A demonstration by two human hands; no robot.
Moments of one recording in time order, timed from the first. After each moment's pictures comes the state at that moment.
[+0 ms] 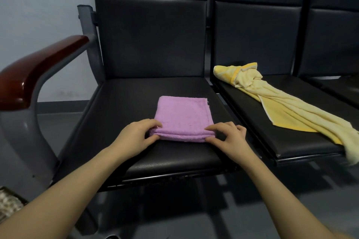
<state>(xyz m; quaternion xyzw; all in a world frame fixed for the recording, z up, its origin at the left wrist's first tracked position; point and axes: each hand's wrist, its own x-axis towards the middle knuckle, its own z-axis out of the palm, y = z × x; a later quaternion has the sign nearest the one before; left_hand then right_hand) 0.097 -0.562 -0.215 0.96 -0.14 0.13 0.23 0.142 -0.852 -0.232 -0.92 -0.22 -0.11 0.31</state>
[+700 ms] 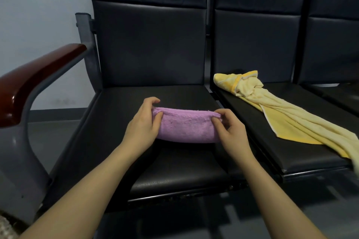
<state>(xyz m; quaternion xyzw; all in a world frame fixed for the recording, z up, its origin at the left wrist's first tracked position) 0.128 -0.590 -0.178 0.90 -0.04 0.25 0.36 0.166 -0.825 -0.200 -0.83 -0.17 -0.19 0.50</state>
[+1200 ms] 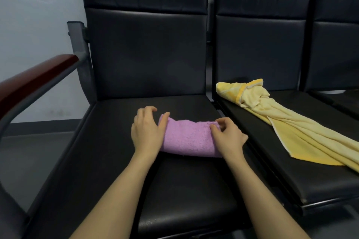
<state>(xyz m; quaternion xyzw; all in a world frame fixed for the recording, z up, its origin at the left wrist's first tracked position) 0.210 -0.603 -0.192 0.88 0.12 0.33 0.31 0.236 -0.798 -0.203 -0.89 0.04 -0.19 0.41</state>
